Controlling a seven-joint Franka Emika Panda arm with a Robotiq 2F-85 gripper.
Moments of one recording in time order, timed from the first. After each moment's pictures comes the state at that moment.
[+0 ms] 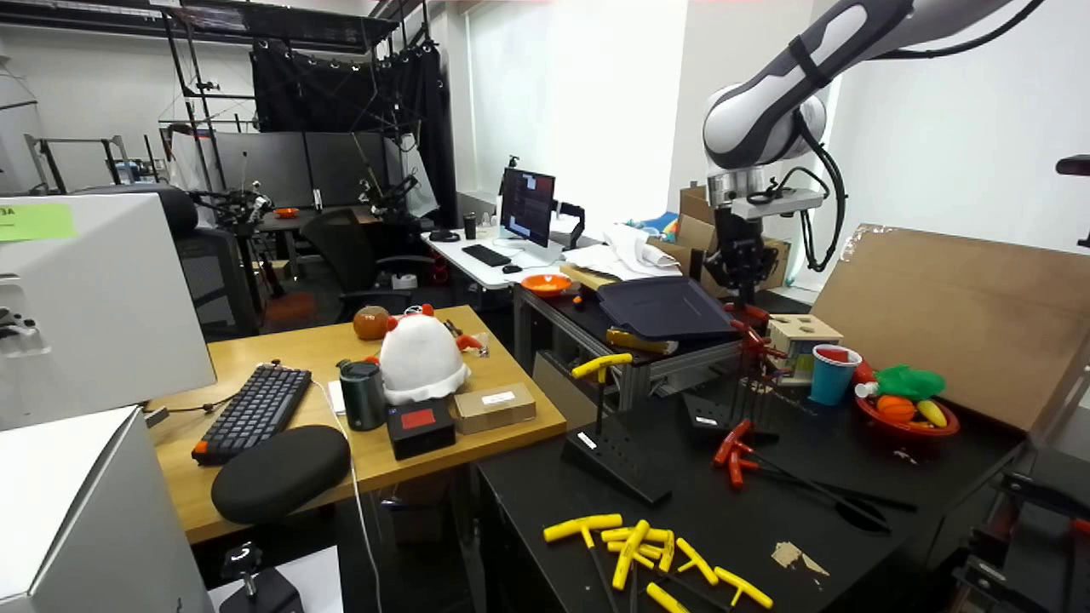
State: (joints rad) arm -0.09 0.48 -0.14 -1.77 0.00 2.04 0.20
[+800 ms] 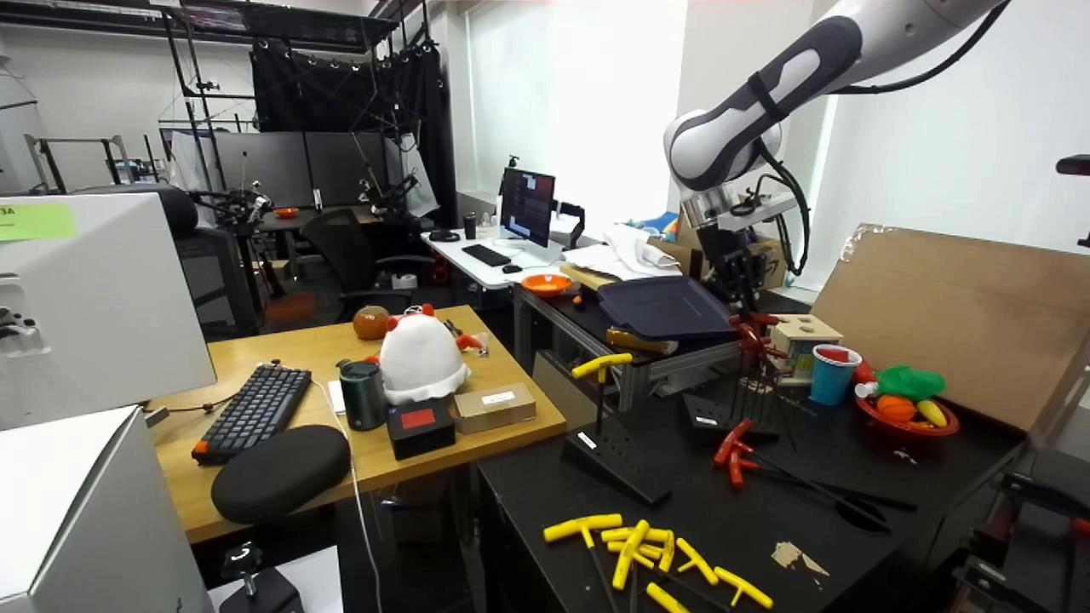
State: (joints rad) arm -0.07 0.65 -0.13 -1.56 -0.13 1.79 0.14
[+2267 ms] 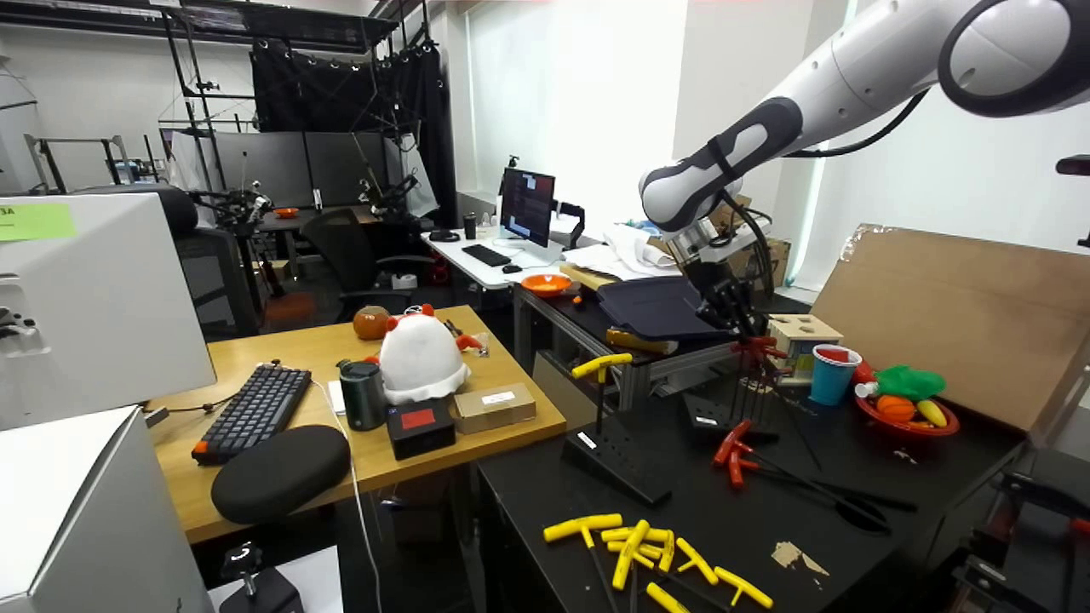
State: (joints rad) arm -0.08 0.93 -0.12 -1.24 -0.15 1.57 0.10
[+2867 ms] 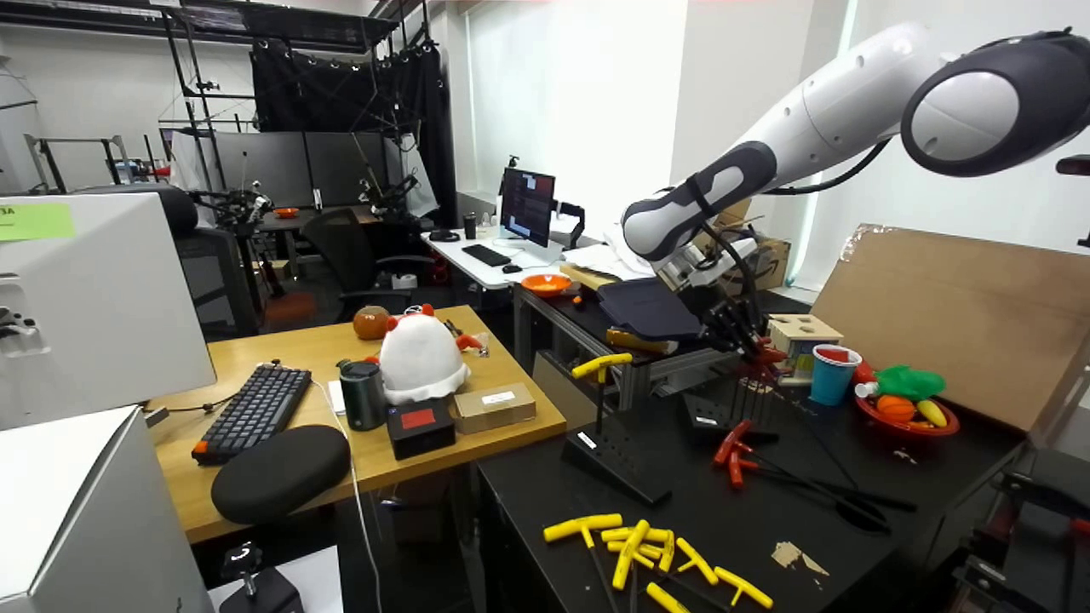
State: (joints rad) arm -0.05 1.10 -0.12 -1.06 -0.17 1.39 0.10
